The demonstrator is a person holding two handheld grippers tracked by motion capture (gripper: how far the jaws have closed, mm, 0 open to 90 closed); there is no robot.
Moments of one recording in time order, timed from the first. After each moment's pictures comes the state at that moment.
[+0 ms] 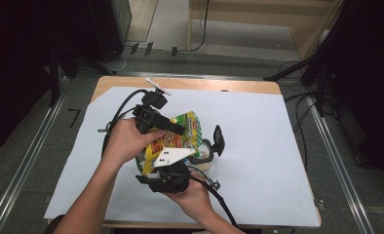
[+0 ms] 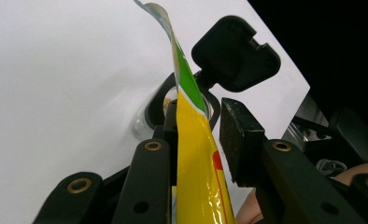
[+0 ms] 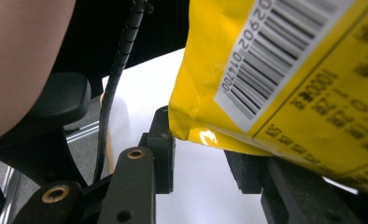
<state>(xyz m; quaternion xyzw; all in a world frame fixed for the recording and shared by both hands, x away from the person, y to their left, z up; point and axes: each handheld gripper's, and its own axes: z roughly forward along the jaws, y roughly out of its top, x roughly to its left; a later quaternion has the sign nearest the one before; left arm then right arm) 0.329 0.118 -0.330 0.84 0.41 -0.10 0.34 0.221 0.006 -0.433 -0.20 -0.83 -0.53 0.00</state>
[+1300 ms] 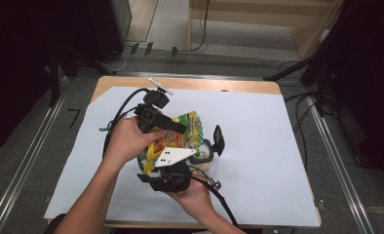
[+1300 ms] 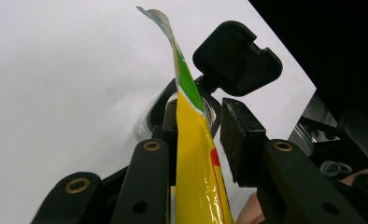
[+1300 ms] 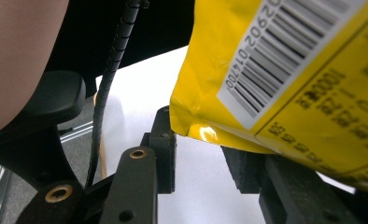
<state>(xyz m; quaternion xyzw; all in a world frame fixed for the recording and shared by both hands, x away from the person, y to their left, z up) 0.328 0.113 -0.329 0.85 0.41 -0.08 0.33 0.222 0.004 -0.435 -0.20 -0.83 -0.53 0.00</state>
